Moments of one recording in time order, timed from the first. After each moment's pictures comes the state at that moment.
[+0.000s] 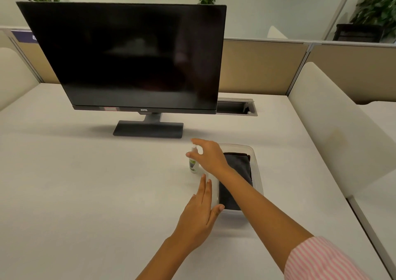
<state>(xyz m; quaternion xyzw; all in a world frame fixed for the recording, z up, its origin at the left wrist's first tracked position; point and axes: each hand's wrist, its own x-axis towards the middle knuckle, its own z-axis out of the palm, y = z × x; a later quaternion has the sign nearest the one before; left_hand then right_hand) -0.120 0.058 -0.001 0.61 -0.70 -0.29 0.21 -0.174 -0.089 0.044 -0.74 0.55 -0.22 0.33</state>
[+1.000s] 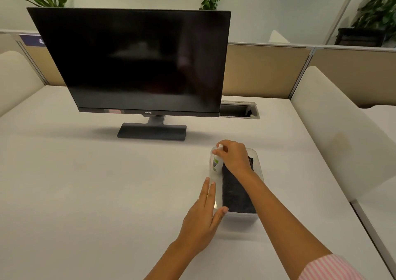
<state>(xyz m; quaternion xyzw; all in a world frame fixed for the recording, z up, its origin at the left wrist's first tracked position) -0.120 0.062 -0.004 0.62 -0.68 -0.30 0.25 -0.219 -0.100 0.047 -0.68 0.63 -0.27 0.25</state>
